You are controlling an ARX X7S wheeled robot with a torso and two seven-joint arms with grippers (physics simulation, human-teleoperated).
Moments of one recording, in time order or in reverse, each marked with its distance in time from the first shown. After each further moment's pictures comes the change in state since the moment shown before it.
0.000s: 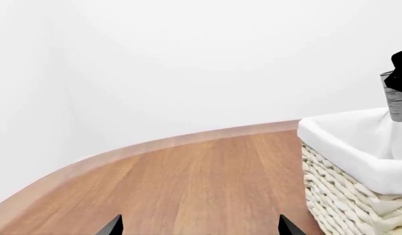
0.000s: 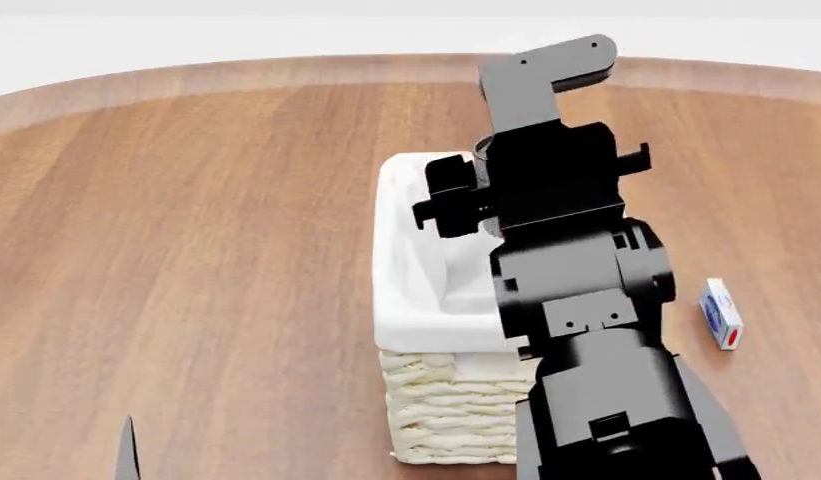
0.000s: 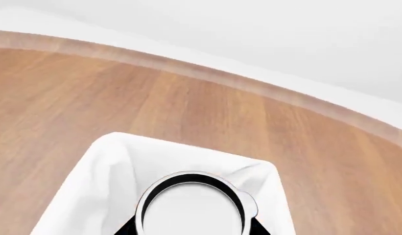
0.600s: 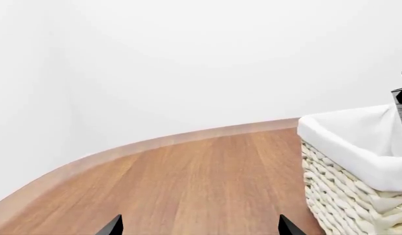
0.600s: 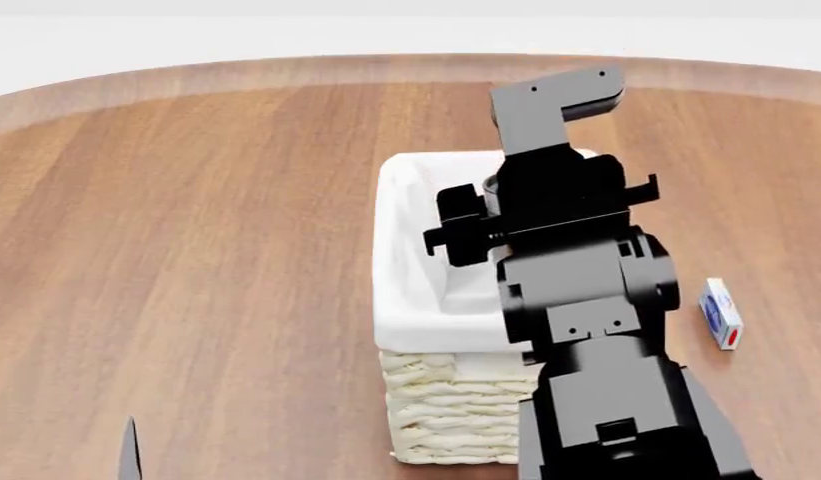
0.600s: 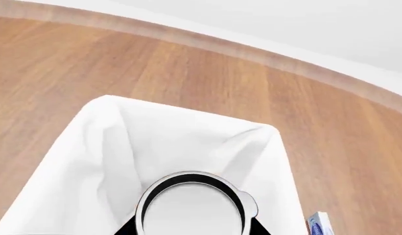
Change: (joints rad) left arm -0.004 -0.004 0.008 -0.011 -0.005 0.004 -0.007; right arm -0.014 0.002 0.108 0.000 -0.108 0.096 -0.029
